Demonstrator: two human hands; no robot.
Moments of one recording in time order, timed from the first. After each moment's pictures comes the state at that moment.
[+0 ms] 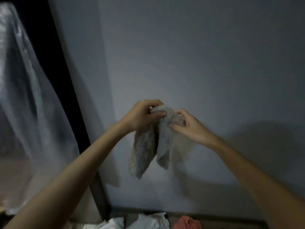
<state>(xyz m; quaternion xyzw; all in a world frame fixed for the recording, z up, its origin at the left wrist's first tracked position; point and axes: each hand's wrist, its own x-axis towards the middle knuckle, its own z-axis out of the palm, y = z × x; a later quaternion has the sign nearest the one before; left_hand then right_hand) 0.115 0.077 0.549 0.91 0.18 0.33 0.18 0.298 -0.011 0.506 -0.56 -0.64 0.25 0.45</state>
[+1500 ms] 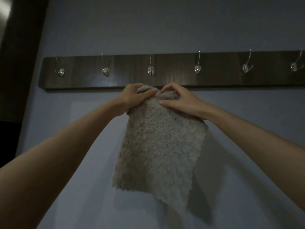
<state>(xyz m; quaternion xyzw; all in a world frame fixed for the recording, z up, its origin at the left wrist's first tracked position) 0.276 0.146 0.921 0.81 0.17 0.55 0.12 0.452 0.062 0.910 -0.47 -0.74 -0.17 0.45</state>
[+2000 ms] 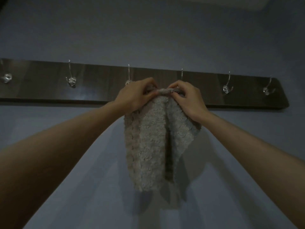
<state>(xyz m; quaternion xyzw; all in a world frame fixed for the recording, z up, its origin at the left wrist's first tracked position) 0.357 0.188 0.992 0.80 0.06 0.56 -0.21 0.528 0.092 0.971 -0.42 -0.61 -0.42 0.53</state>
